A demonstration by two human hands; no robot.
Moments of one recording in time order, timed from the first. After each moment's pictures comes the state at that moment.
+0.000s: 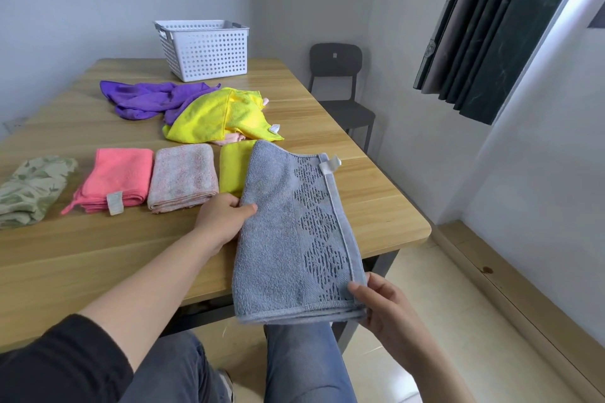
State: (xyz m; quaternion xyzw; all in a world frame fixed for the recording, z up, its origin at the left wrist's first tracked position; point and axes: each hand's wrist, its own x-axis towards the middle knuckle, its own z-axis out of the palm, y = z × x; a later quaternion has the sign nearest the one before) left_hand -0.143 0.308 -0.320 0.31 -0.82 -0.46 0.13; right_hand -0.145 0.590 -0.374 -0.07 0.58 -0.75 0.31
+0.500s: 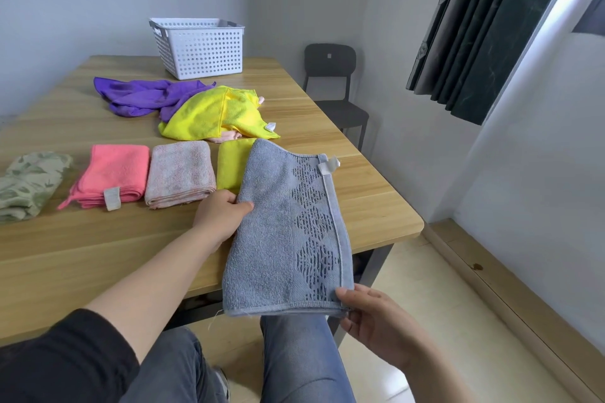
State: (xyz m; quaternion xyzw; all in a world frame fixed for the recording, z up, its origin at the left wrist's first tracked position) left_hand -0.141 0.308 -0.323 0.31 -0.83 -0.45 0.14; right_hand -0.133 0.585 -0.368 0.02 0.55 -0.73 0.42
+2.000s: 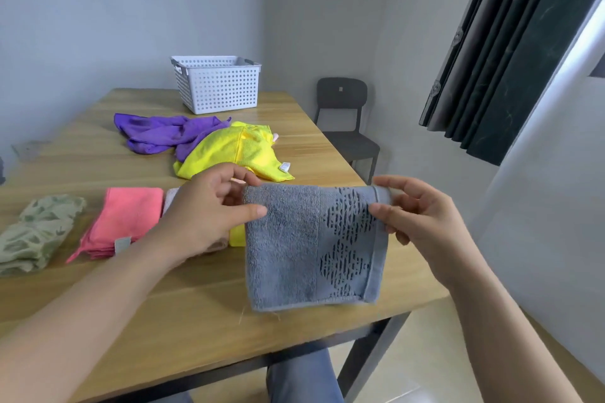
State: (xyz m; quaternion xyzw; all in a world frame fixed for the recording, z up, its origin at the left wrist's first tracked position) left_hand -0.117 0.282 -0.210 0.06 -0.80 -0.56 0.19; right_hand -0.215 0.539 -0.201 -0.21 0.75 -0.63 0.04
